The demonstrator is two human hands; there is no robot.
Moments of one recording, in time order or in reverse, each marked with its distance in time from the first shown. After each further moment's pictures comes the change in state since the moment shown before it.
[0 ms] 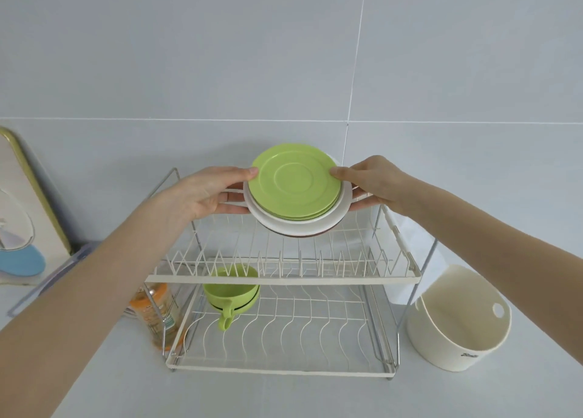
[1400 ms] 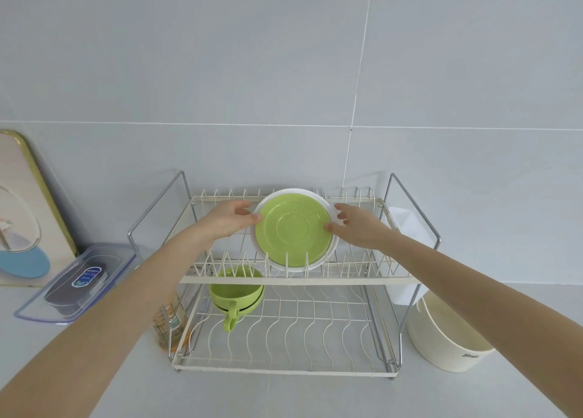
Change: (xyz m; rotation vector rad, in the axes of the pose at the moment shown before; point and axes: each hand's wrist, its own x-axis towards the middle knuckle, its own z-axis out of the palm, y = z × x) left_hand 0.016 -0.051 0.001 0.468 0.072 0.047; right_hand 0.008 0.052 0.040 -0.596 -0.036 -0.024
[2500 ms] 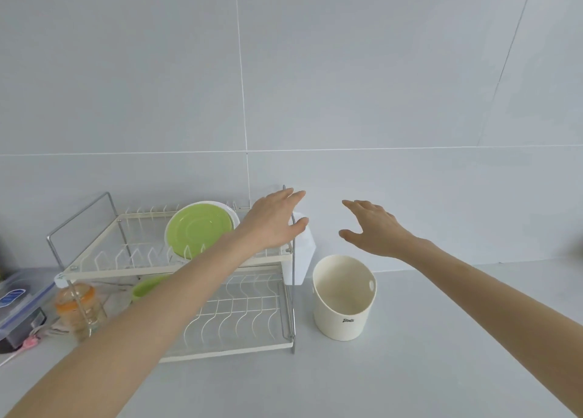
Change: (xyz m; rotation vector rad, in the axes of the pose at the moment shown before) left_hand -0.129 0.165 0.160 0.692 0.078 0.621; right_hand -0.178 0.119 -0.115 -0.349 0.262 -0.026
